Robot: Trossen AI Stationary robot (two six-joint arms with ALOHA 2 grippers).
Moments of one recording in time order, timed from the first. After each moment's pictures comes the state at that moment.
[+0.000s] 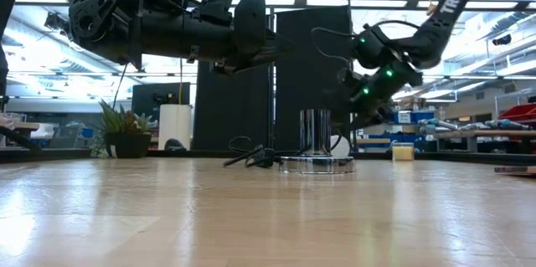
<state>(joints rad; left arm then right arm) -0.09 1.80 0.64 1.24 -0.53 0.02 -0.55 1.65 0.65 0.44 0.40 0.26</state>
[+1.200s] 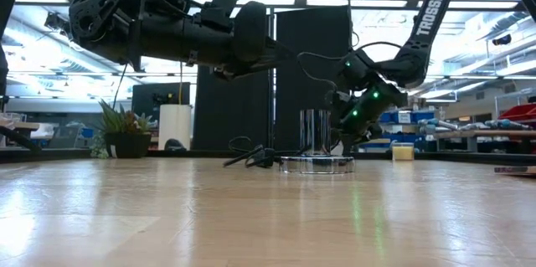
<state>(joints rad) -0.09 1.80 0.65 1.19 -0.52 0.03 -0.58 1.86 0.73 0.50 0.34 0.17</state>
